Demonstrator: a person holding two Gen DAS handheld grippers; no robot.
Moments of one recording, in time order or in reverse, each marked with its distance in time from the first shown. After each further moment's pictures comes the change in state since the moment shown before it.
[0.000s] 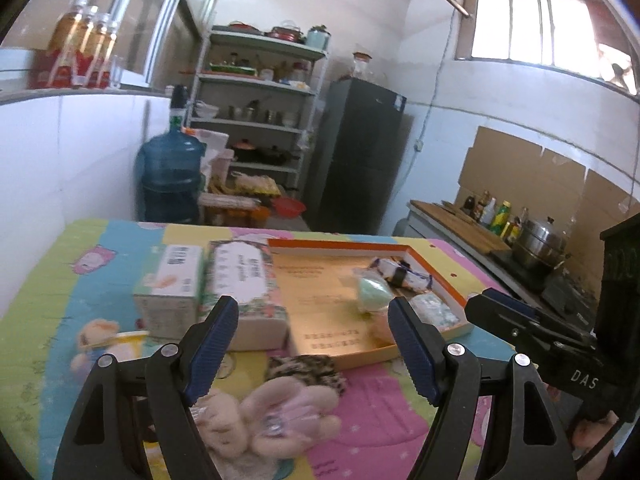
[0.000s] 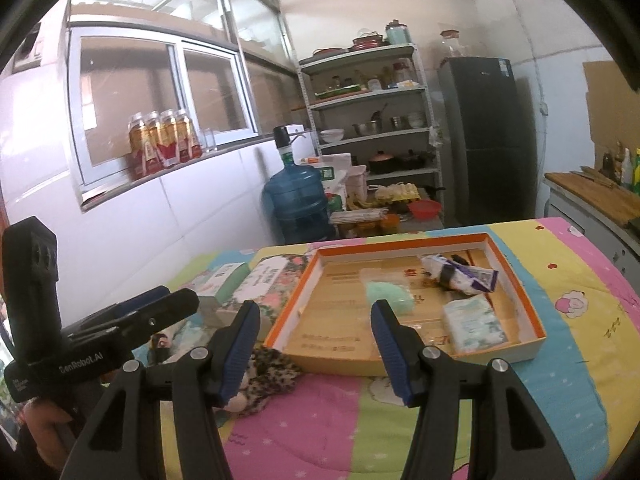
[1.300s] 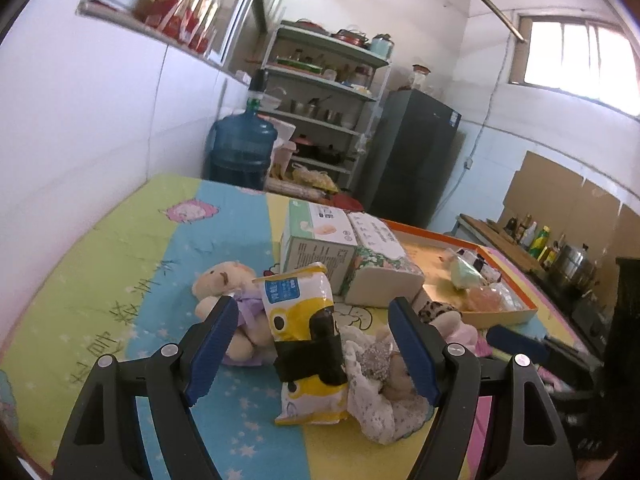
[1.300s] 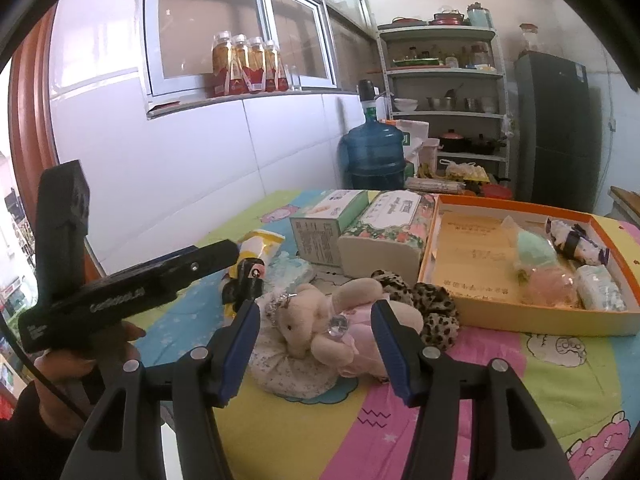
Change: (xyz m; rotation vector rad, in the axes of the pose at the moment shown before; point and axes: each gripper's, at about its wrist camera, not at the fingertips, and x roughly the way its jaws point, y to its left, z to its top) left arm -0.031 0.120 -0.057 -0.148 -0.007 0.122; right arm 0.050 0.114 -0.068 -0.158 0.131 0.173
